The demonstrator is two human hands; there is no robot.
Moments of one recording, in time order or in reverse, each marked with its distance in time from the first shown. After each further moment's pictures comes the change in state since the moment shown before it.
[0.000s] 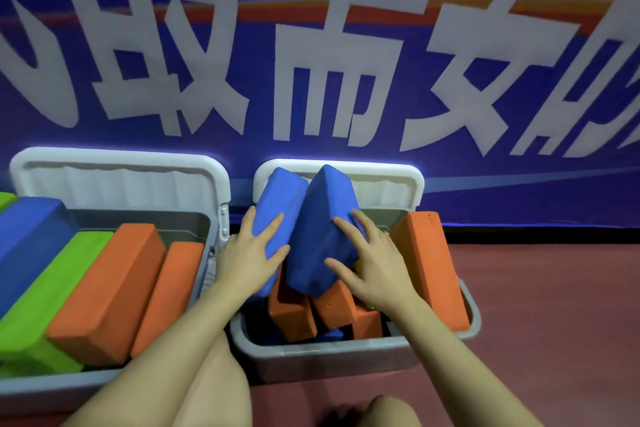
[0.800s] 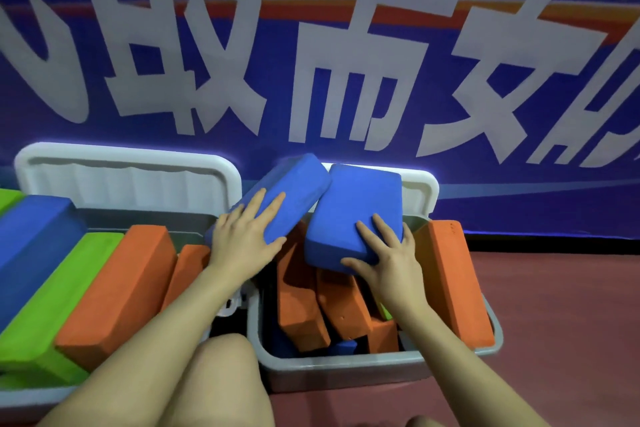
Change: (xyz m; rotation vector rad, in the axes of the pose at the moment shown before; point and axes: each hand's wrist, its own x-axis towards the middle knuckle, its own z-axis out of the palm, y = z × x) left_hand 0.032 -0.047 -0.017 0.054 0.221 0.160; right_hand 0.018 -0.009 0.024 -0.054 0.038 0.238
